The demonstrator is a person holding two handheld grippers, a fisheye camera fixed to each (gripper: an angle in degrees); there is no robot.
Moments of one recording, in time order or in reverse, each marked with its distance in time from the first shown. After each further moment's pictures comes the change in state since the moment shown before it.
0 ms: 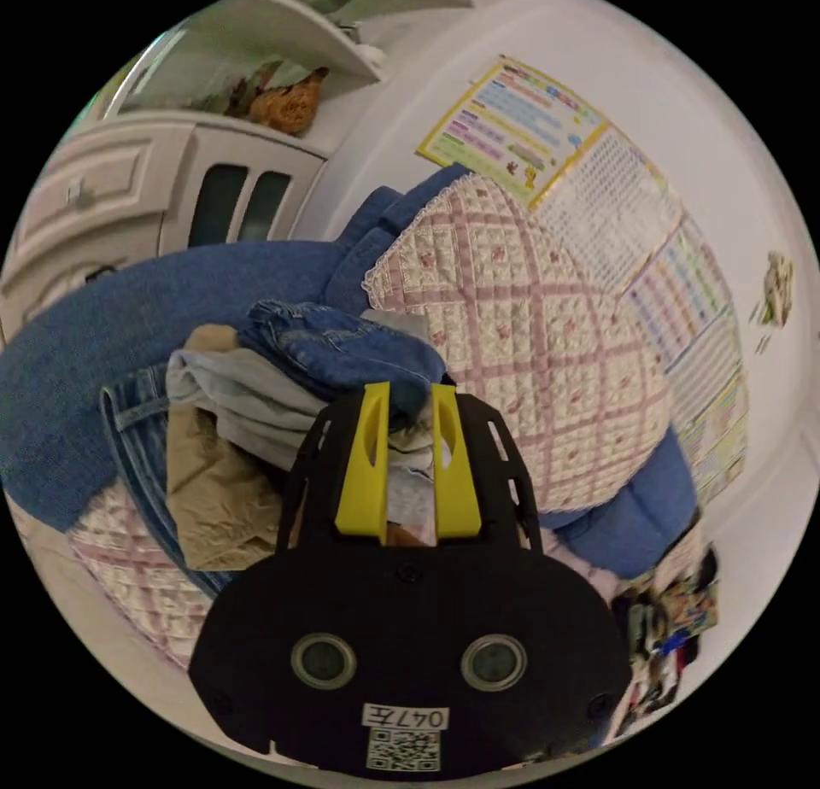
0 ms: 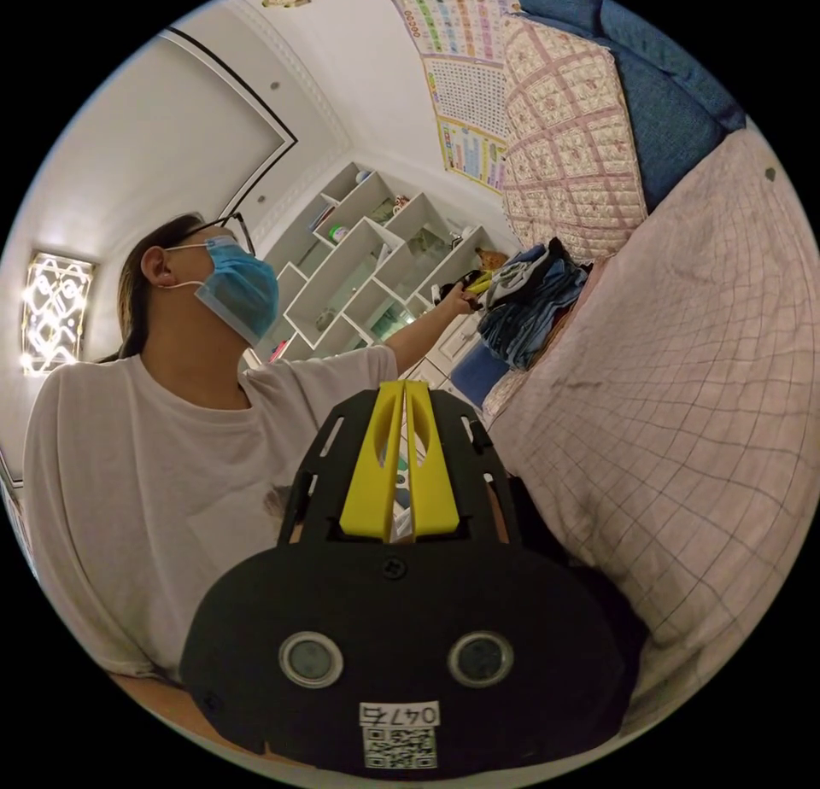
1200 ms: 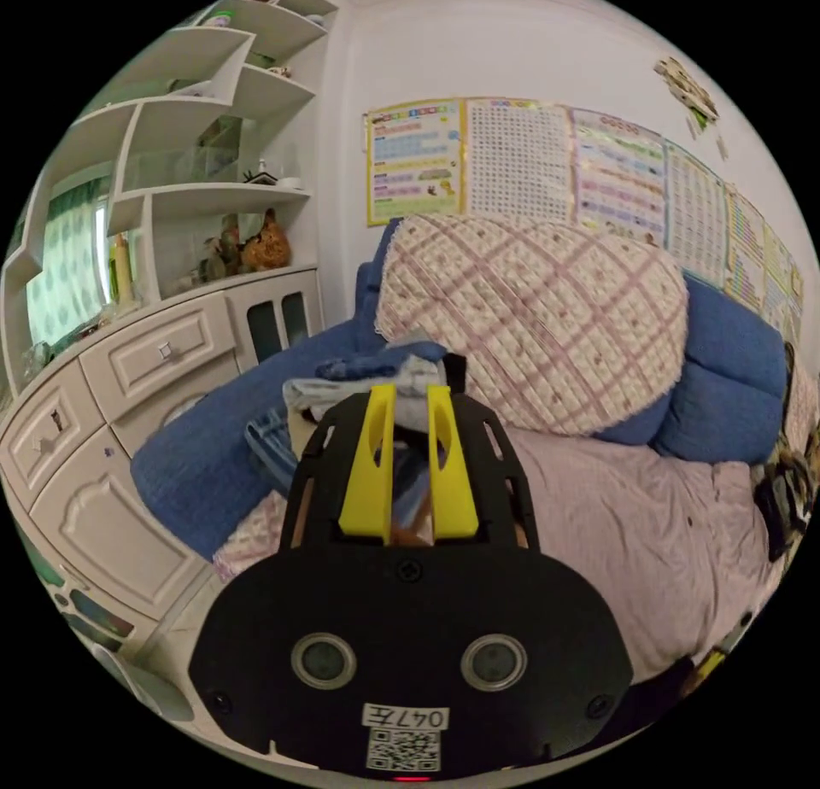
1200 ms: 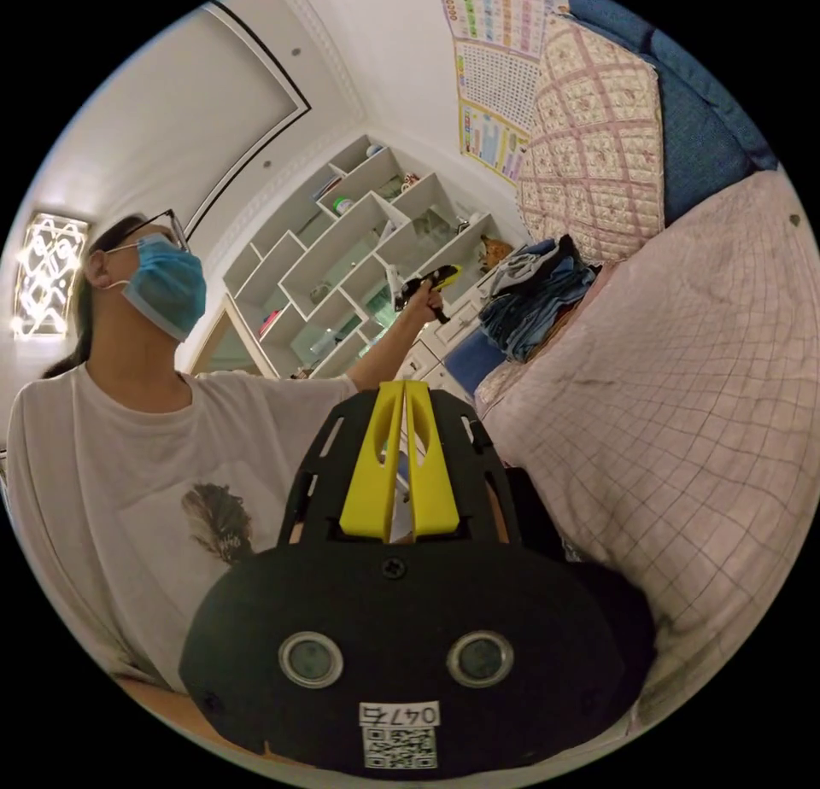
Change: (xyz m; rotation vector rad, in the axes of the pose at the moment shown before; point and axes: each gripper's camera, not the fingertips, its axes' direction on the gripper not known) left arm -0.308 0.326 -0.260 0.136 -0.432 0.519; right arm 0.004 -0.024 -0.223 -0.060 0.051 -0.099
